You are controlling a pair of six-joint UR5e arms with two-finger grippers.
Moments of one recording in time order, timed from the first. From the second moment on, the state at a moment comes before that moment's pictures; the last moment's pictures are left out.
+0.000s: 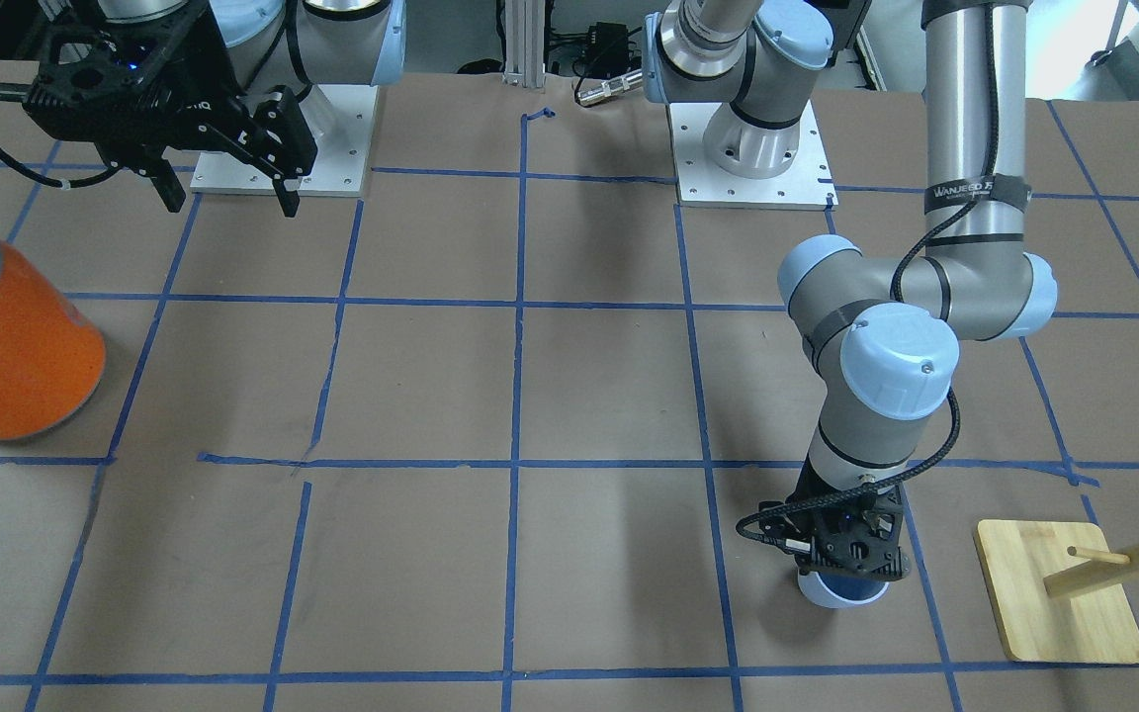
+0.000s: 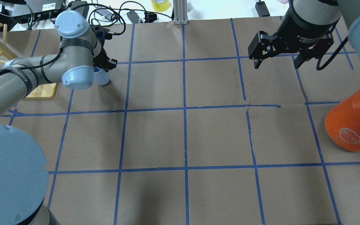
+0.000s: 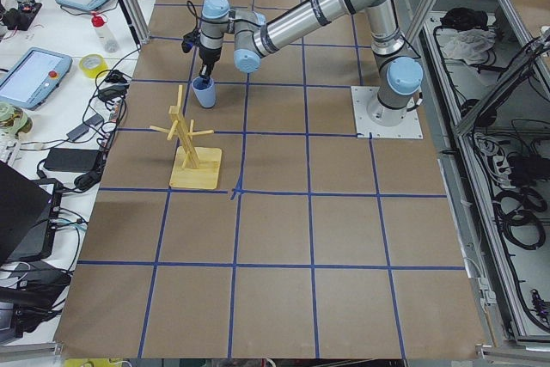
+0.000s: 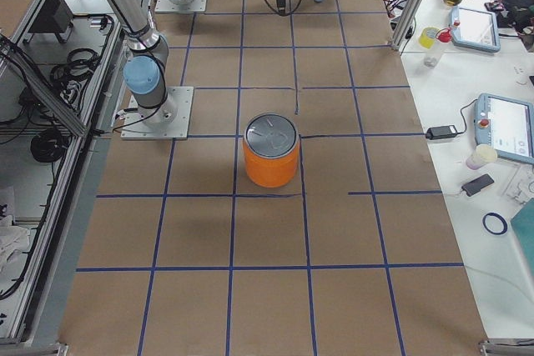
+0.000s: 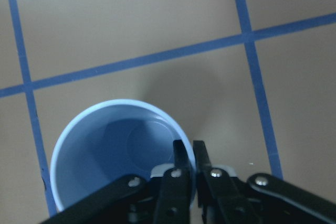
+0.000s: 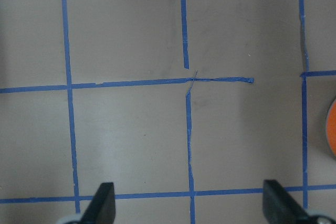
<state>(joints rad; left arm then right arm) -1.50 -2.05 -1.69 -0.69 1.64 0.27 1.60 -1.66 1.58 -1.60 -1.56 0.07</state>
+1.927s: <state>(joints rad) -1.51 -1.50 -1.53 -1.52 1.58 0.18 1.60 -1.66 1.58 -1.60 -1.56 0.07</state>
